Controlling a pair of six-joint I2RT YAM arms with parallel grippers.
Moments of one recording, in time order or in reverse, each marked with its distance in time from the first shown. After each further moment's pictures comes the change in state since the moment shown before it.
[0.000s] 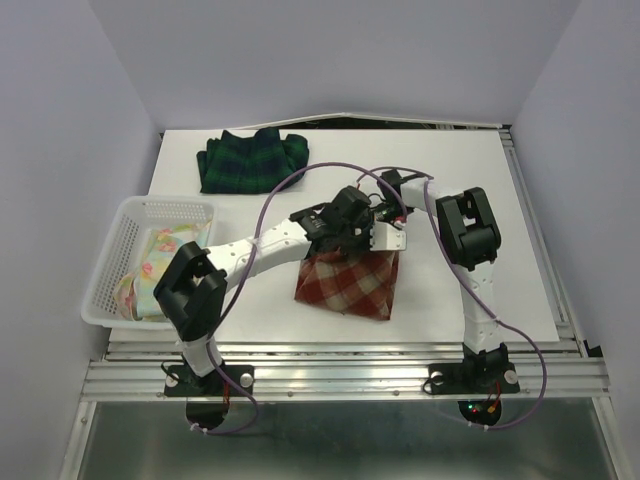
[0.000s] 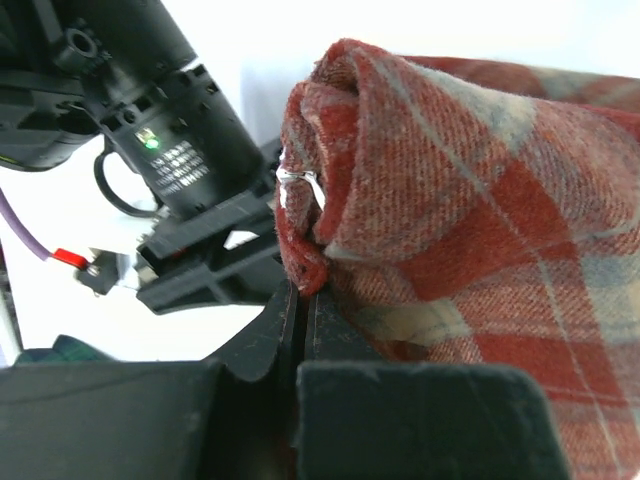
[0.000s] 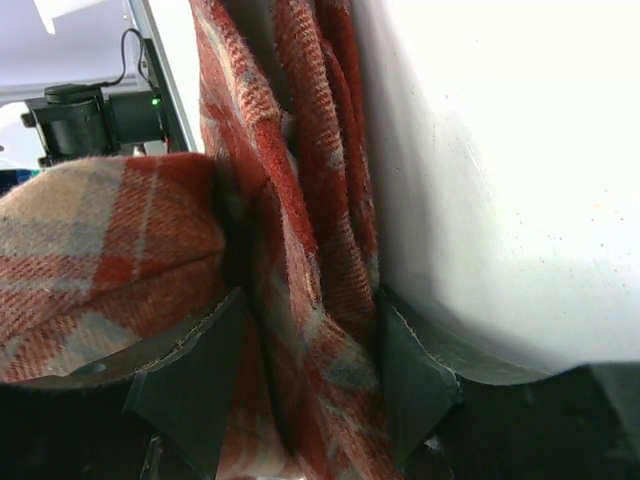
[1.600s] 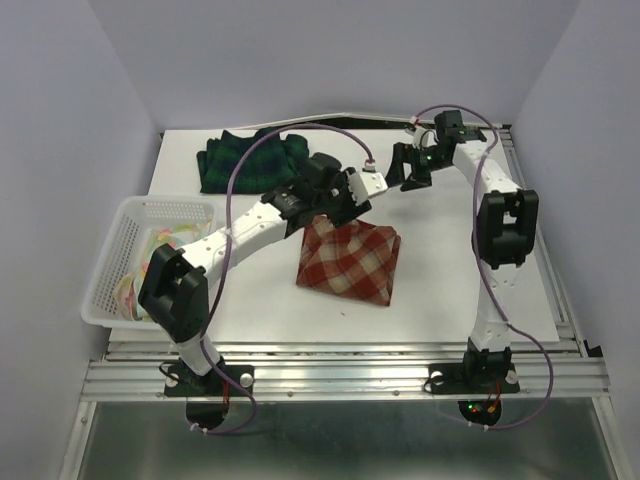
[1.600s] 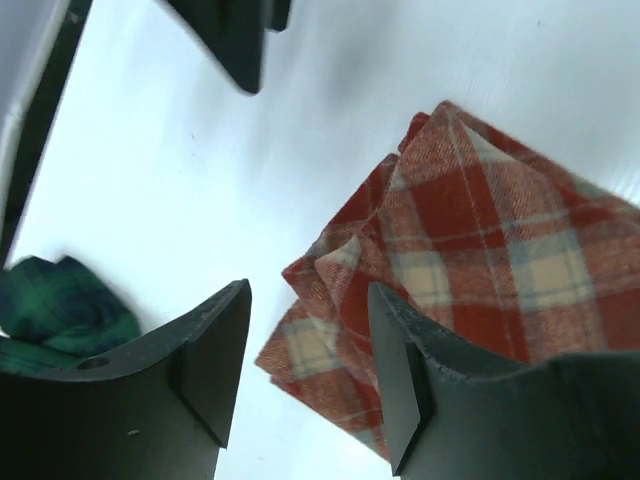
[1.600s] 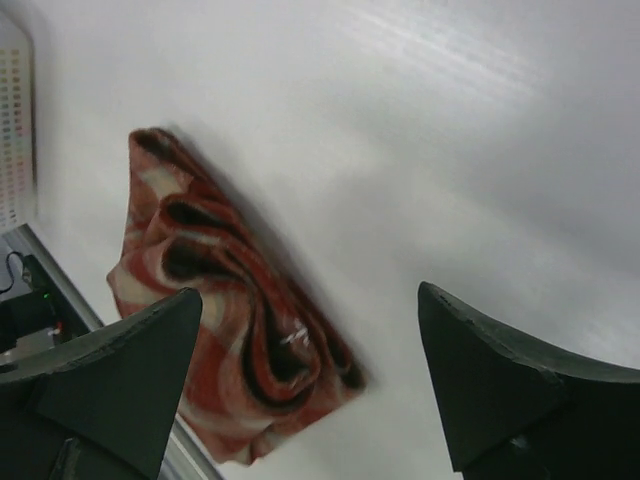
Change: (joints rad) left arm 0.142 -0.043 0.056 0.099 0.031 -0.281; right arm -0.243 -0.046 0.397 0.003 0.365 0.171
